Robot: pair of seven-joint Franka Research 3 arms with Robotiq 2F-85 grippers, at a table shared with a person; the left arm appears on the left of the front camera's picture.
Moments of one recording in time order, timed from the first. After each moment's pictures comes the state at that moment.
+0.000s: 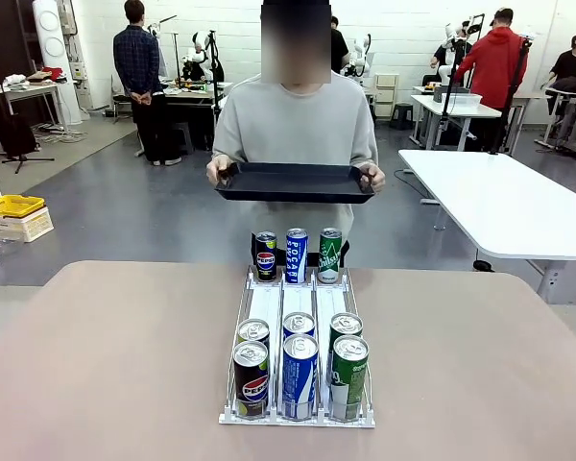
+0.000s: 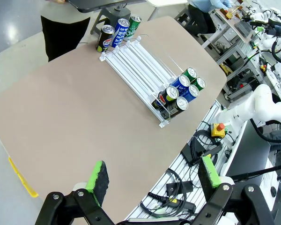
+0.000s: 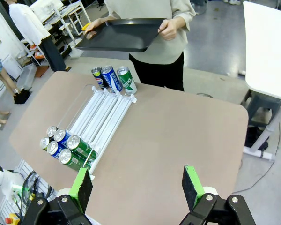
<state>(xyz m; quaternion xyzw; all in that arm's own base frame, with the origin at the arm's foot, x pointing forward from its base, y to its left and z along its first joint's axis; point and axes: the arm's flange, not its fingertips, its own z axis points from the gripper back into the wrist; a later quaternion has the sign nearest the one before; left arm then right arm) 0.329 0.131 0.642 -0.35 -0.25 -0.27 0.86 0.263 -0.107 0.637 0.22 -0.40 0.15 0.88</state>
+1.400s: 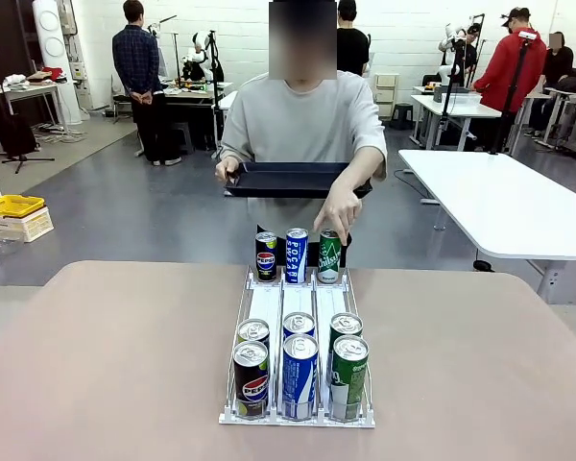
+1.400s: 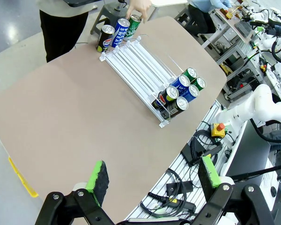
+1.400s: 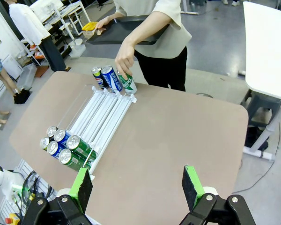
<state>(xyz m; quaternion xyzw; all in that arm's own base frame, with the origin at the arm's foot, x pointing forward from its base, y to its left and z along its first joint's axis) 0.329 0.131 0.642 -0.35 -0.25 -0.27 0.86 0.263 -0.107 0.637 0.22 -0.40 0.15 0.88</state>
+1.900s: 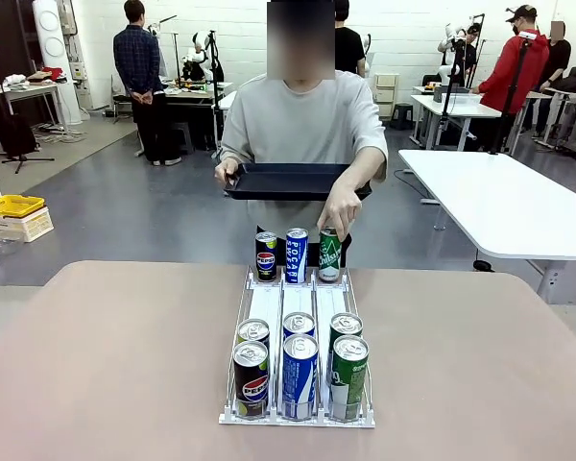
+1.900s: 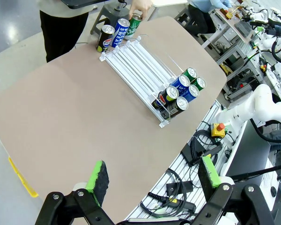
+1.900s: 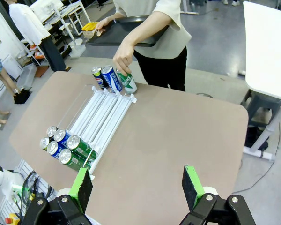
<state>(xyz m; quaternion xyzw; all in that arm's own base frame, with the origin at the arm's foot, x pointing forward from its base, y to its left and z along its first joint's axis) 0.329 0.131 0.642 -0.35 -0.25 -0.27 0.86 0.263 -0.107 0.637 0.22 -0.40 0.15 0.88</state>
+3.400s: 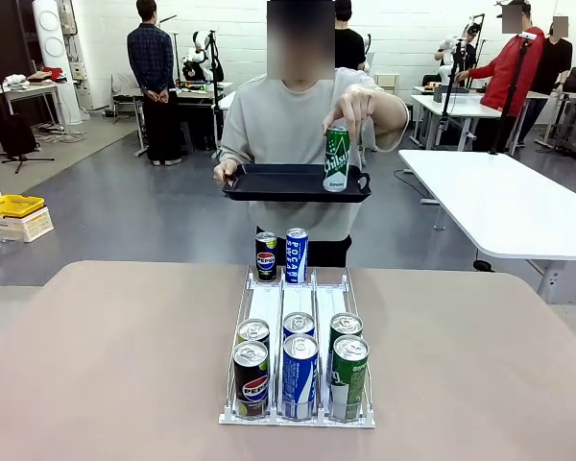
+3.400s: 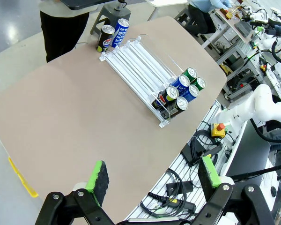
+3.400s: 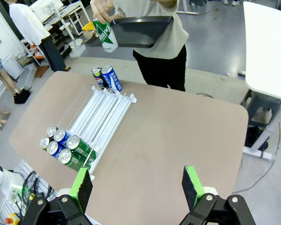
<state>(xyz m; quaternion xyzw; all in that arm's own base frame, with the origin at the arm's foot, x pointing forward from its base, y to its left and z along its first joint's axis) 0.329 0.131 0.642 -0.35 -0.25 -0.27 0.86 0.263 -0.107 0.637 0.22 -0.40 0.15 0.88</state>
